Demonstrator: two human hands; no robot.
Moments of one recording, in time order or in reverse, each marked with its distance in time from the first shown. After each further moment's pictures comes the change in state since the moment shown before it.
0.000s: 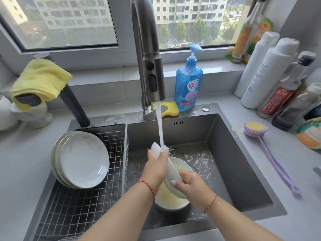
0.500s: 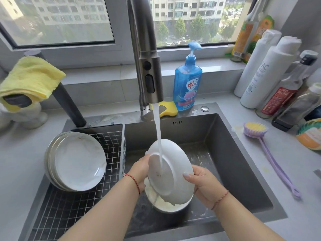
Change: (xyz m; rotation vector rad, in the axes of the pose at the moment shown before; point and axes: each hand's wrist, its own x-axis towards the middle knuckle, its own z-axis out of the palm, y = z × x) left_hand 0.051 -0.022 -0.024 -0.266 -0.076 -0.229; right_hand 0.008 0.011 -0.031 0.677 -0.056 0.106
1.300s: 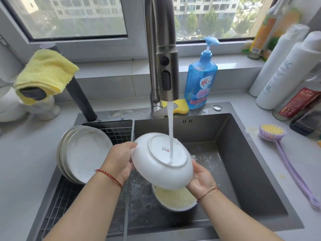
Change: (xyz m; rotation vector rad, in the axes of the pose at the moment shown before) left_hand -0.037 0.043 -0.058 -0.216 0.148 0.216; right_hand 0.056 0.029 0.011 0.927 0.011 0.160
